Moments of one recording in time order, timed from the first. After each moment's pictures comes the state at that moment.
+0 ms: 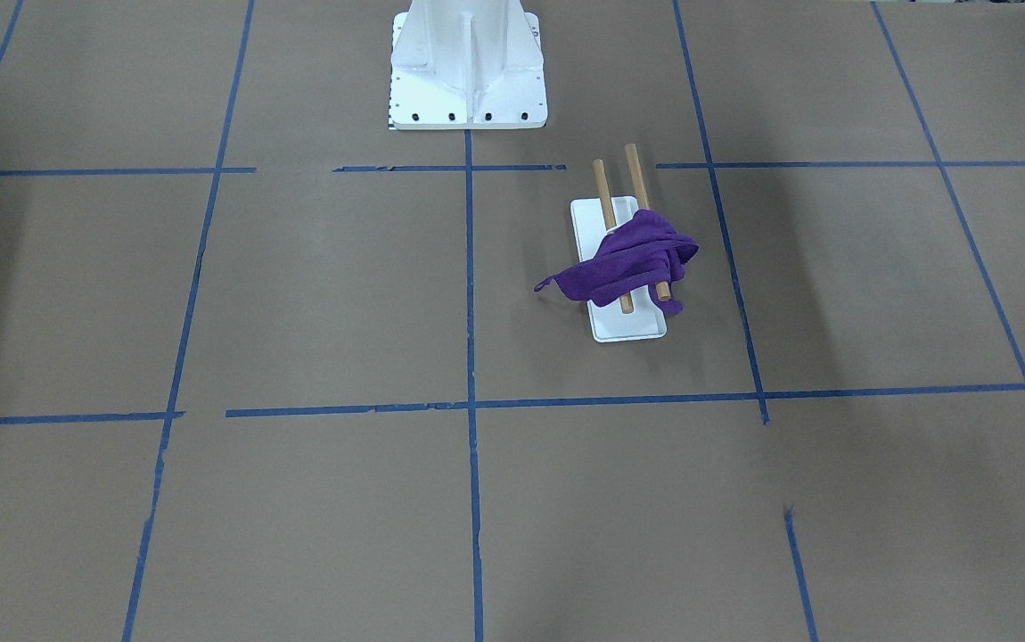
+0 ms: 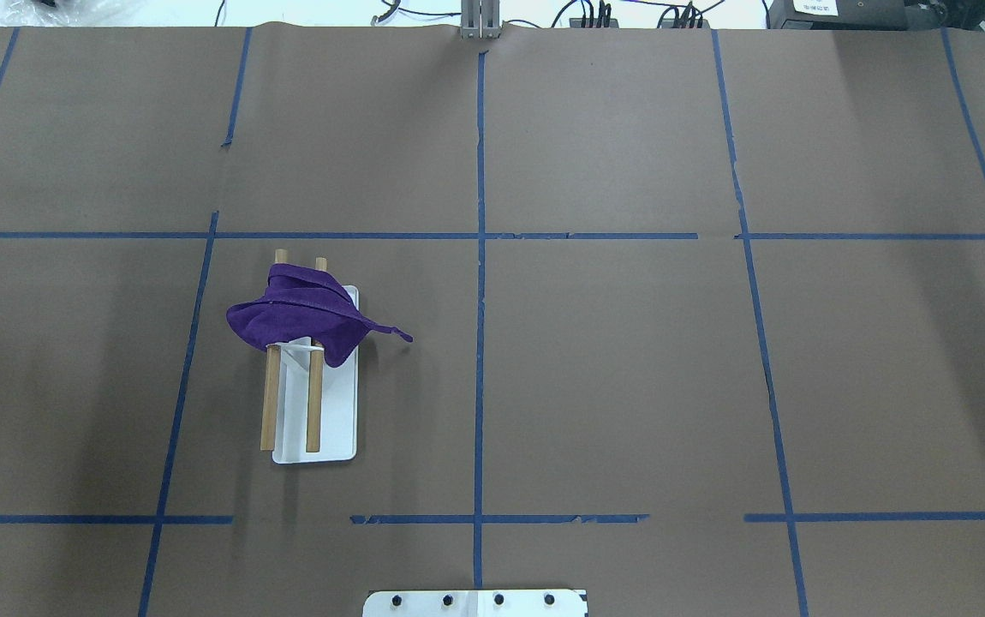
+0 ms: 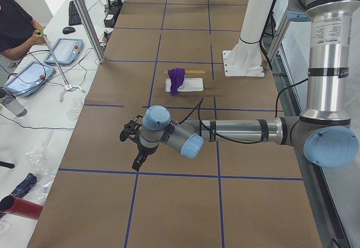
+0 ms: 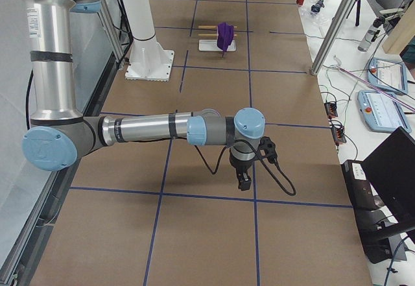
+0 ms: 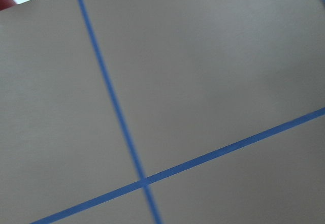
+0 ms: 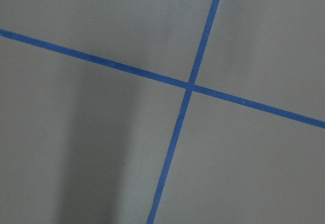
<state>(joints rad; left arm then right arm) -1.49 -1.52 -1.57 -2.03 -2.27 0.00 1.55 -1.57 1.68 -1.68 2.31 -0.25</state>
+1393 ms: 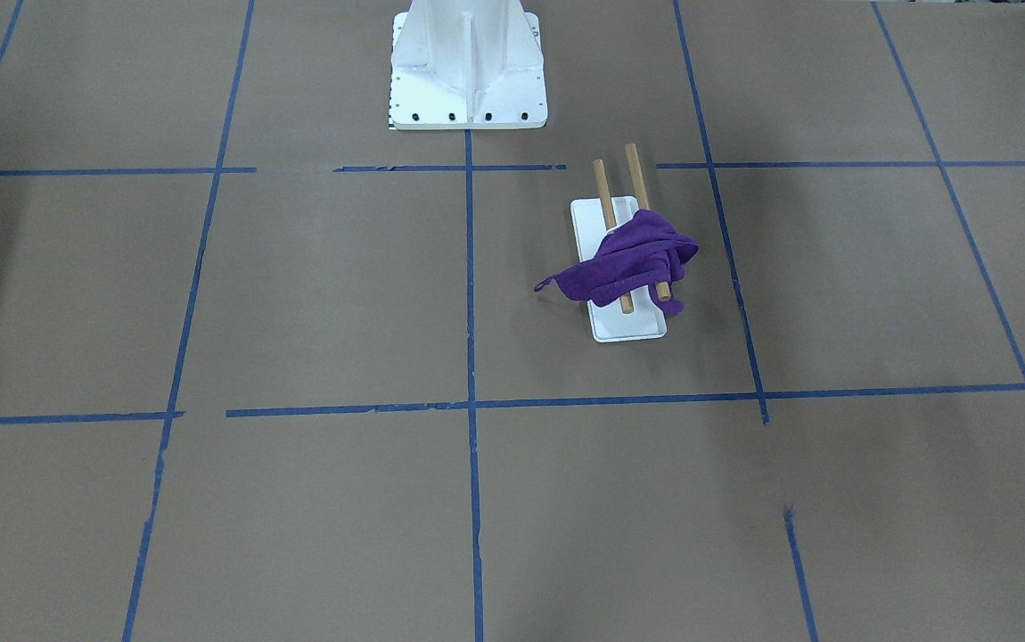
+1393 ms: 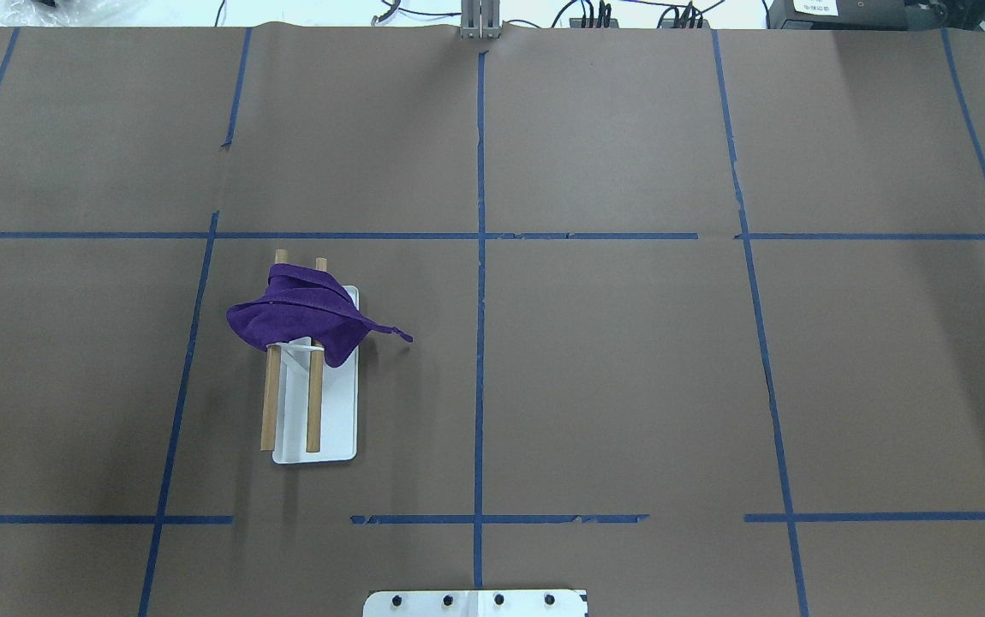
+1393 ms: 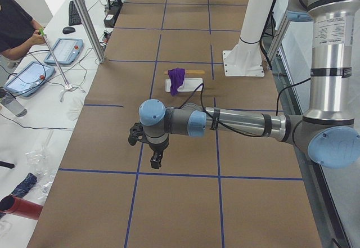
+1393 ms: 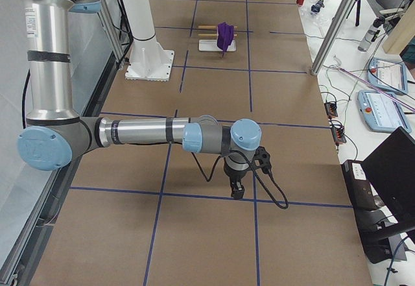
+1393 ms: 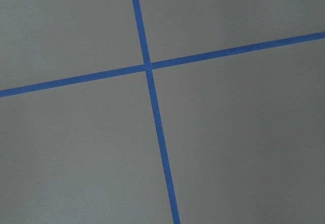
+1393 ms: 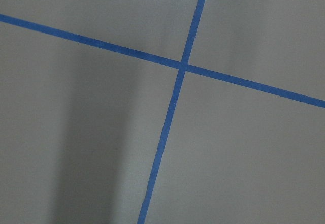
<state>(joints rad) -1.50 -1.51 -1.73 -1.55 -2.35 0.09 1.55 -1.58 1.66 -1.68 2.31 -0.26</state>
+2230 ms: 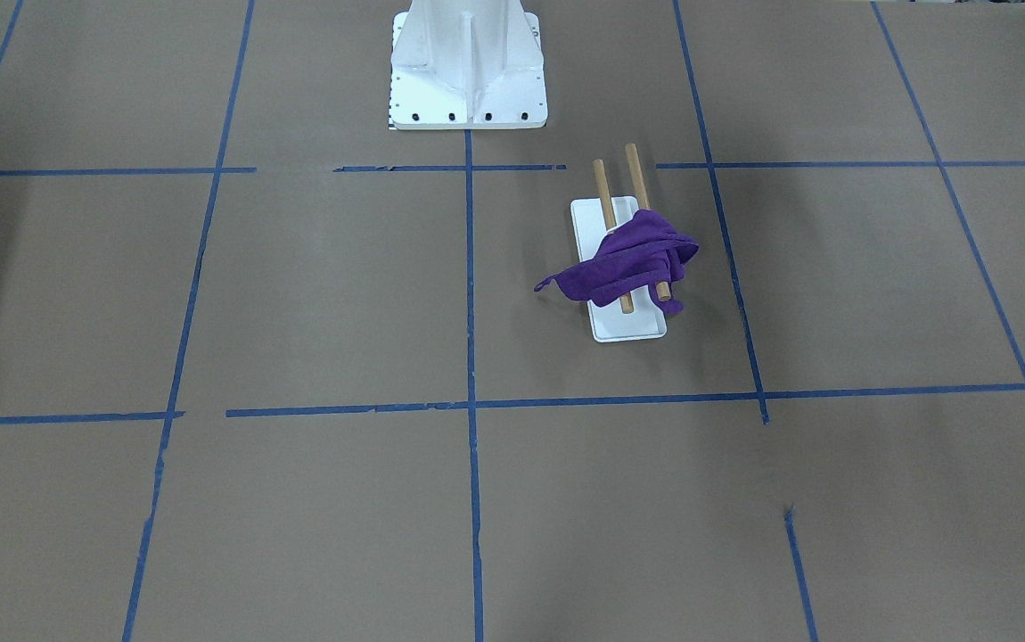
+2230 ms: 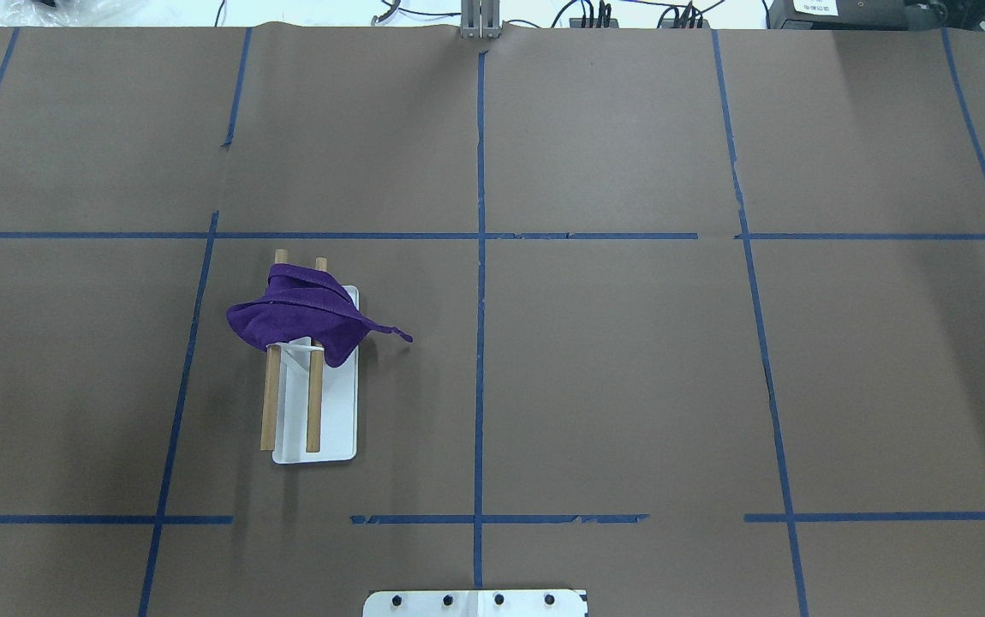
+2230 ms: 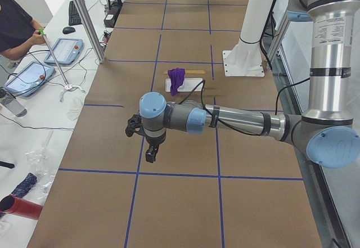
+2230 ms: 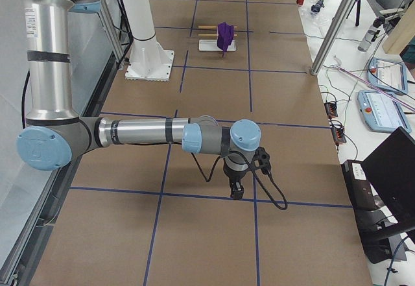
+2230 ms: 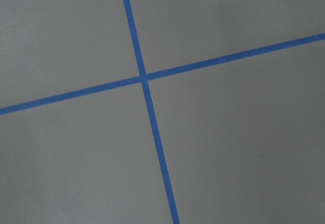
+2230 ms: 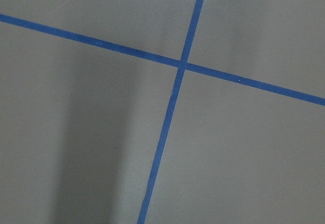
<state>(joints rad) -1.50 -1.53 -1.75 -1.60 -2.35 0.09 1.55 -1.59 1.66 -1.68 2.31 -0.25</state>
